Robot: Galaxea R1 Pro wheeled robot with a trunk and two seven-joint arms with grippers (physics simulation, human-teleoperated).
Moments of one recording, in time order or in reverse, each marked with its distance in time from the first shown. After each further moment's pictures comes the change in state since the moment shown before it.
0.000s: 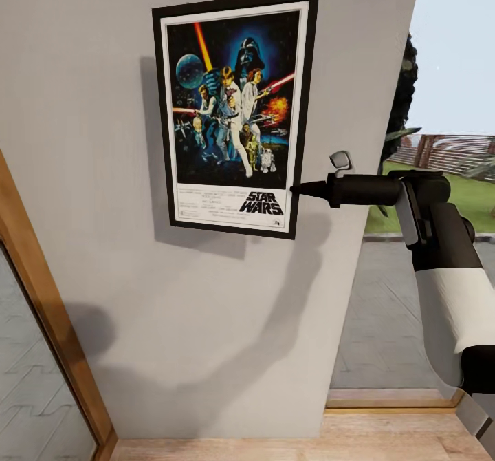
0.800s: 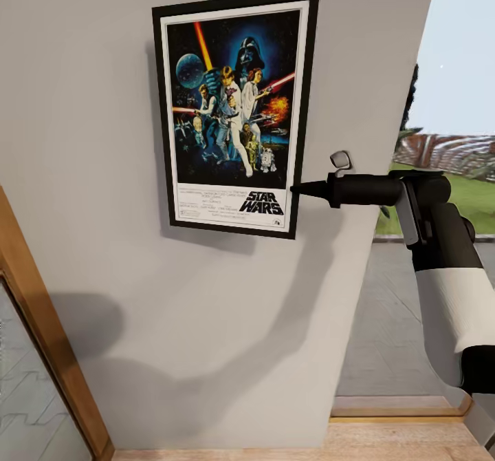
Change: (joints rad) left arm 0.000 0.012 0.001 -0.002 0.000 0.001 -0.044; right arm 0.000 0.000 -0.001 -0.002 0.000 0.000 0.000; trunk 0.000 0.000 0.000
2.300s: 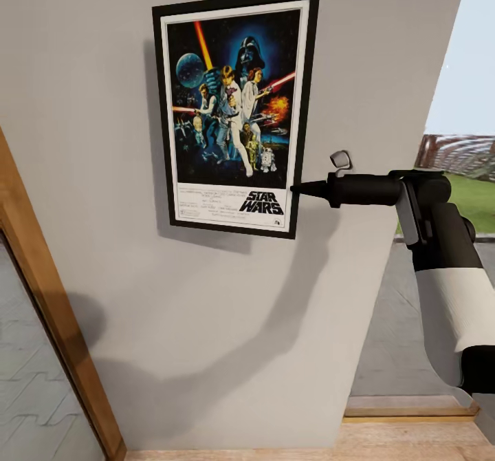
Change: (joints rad) left arm 0.000 0.002 0.000 0.000 0.000 0.000 -0.002; right arm 0.000 0.000 -0.001 -0.001 0.000 0.000 0.000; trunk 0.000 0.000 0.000
